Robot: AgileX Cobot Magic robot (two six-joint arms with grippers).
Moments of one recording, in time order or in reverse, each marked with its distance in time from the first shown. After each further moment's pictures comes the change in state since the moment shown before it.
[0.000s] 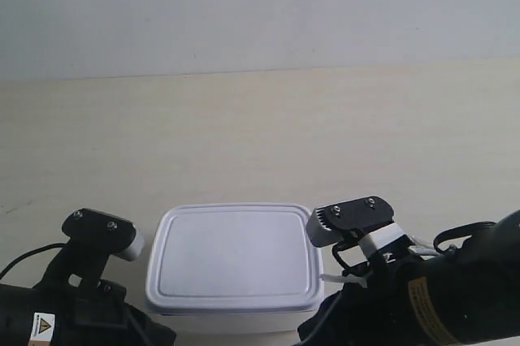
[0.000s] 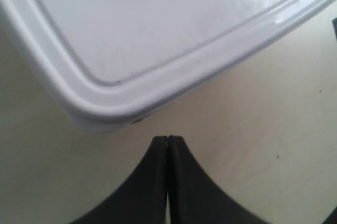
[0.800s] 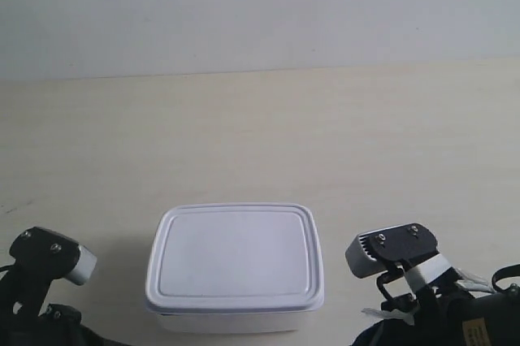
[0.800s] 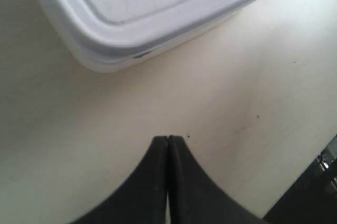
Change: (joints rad) left arm 0.000 -0.206 0.128 0.005 -0.026 -0.018; right arm 0.000 -0.151 0.137 0.026 -0.024 0.015
